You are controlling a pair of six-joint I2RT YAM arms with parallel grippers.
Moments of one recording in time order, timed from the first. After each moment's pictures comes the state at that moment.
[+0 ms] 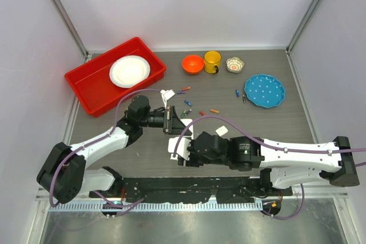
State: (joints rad) left arm -0.60 1.25 0.59 0.45 0.97 -1.02; right arm 1.42 1.14 0.99 -0.46 0.15 -0.25
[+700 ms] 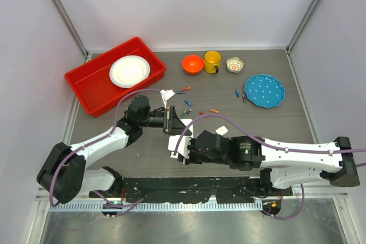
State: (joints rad) left arm -0.60 1.25 0.59 0.45 0.97 -1.02; right arm 1.42 1.13 0.99 -0.41 0.17 -0.26
